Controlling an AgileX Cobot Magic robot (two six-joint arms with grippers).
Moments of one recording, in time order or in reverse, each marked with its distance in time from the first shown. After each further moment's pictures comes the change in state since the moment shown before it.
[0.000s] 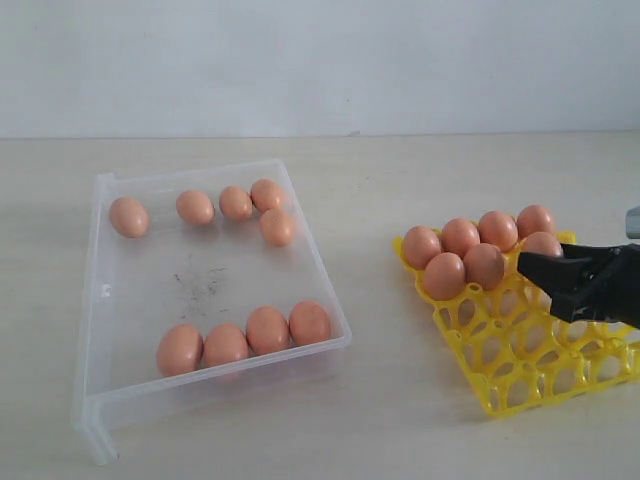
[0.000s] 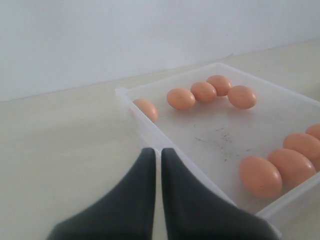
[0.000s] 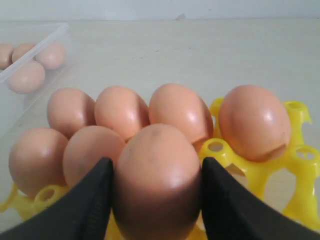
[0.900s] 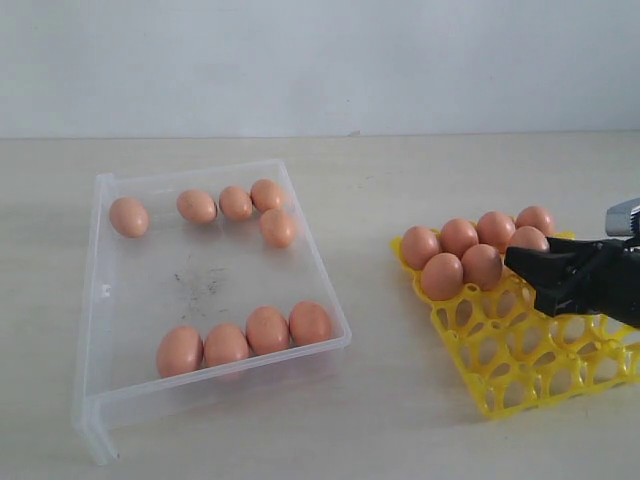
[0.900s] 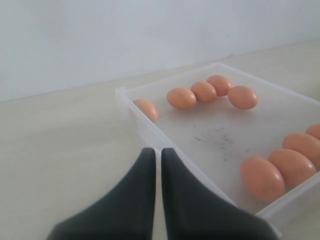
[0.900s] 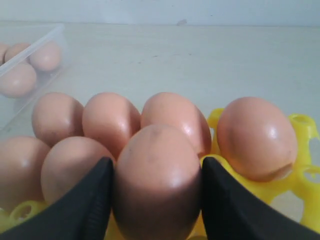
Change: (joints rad) left arm 0.000 0.000 0.000 0.000 0.000 0.000; right arm 0.047 0.061 -0.051 0.045 -0.020 -0.039
